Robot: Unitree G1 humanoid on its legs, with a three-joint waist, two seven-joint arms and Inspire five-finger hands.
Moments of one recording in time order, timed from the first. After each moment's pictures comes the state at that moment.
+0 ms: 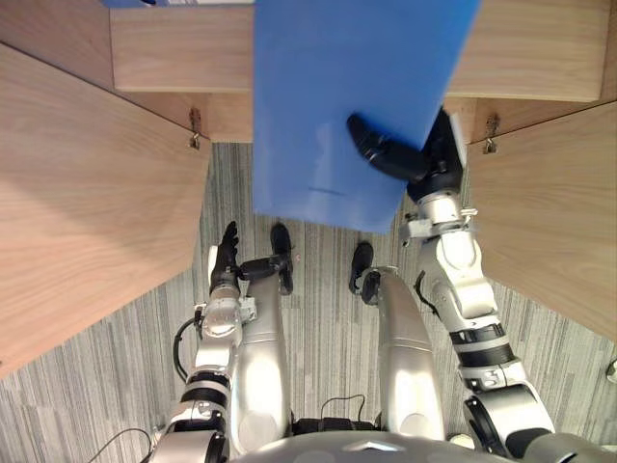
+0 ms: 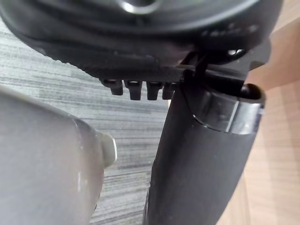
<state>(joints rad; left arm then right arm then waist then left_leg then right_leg) -0.19 0.07 0.14 0.55 0.01 -0.14 0.17 -0.44 -0.19 0.06 0.02 0.40 -0.16 -0.13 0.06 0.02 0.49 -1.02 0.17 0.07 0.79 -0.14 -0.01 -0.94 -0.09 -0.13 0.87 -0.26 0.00</state>
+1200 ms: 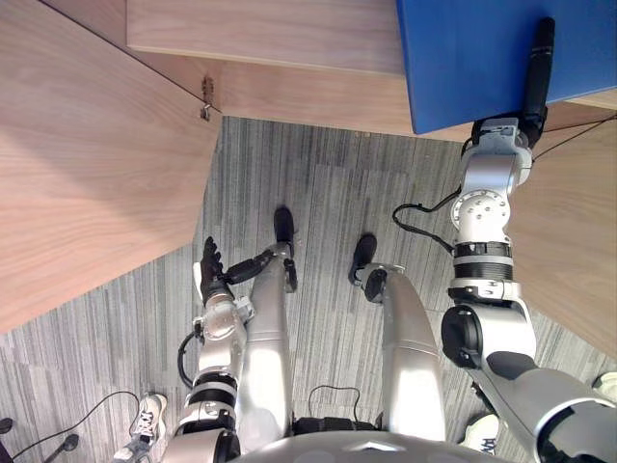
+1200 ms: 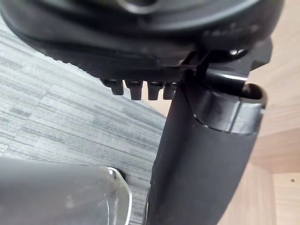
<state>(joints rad) -0.19 0.01 0.20 0.59 -0.13 -0.12 0.32 -0.89 -0.13 -0.32 0.39 1.02 -0.26 -0.56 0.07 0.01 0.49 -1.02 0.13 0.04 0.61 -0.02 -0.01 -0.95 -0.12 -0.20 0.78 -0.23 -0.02</state>
